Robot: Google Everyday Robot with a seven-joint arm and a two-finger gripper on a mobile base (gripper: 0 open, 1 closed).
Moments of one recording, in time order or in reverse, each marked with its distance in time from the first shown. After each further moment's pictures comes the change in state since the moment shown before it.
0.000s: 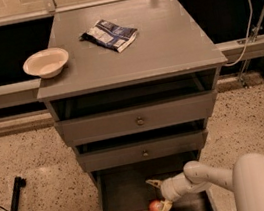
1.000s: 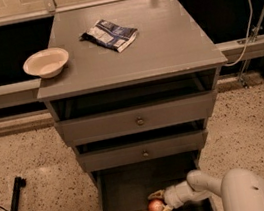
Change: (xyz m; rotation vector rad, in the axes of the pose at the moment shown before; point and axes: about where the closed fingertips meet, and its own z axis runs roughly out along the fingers) arm 0.060 0.016 0.035 -0.032 -0.063 0.097
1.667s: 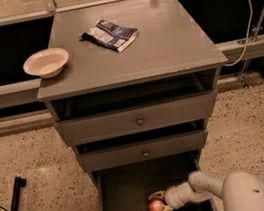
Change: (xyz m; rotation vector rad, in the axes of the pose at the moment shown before) arm 0.002 0.001 -0.001 0.008 -0.045 0.001
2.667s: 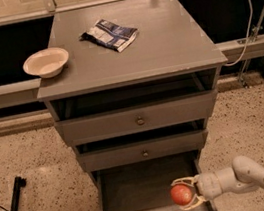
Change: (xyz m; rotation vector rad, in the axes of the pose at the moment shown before) arm -0.173 0.070 -0.197 0.060 -0.297 -0.443
